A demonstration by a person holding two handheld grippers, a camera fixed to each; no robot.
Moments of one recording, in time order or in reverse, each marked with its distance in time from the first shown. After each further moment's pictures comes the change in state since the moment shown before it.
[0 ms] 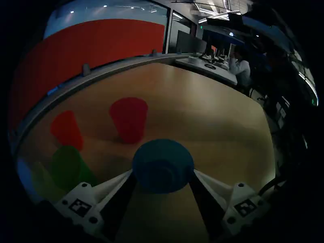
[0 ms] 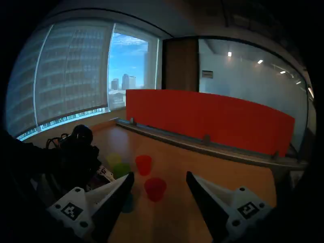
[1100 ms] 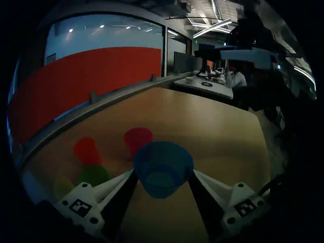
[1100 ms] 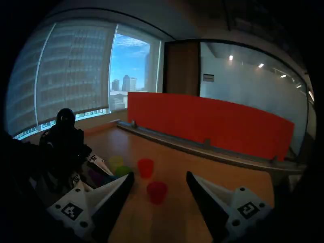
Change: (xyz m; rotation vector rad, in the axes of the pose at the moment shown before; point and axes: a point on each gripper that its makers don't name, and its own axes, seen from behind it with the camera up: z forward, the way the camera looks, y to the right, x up) left arm 0.044 -0.003 -0.070 0.033 0.184 0.063; right arm 0.015 -0.010 -0.006 -0.003 0.018 -0.023
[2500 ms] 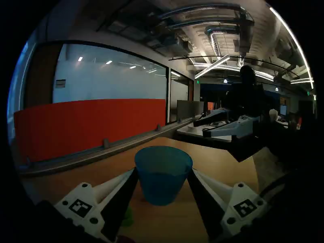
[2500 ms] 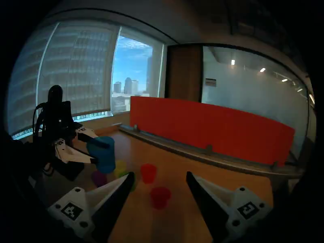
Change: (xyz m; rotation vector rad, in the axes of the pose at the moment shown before) left arm 0.113 -0.020 -0.094 0.027 0.374 -0.021; right arm 0.016 -0.013 -0.001 0.008 0.029 -0.020
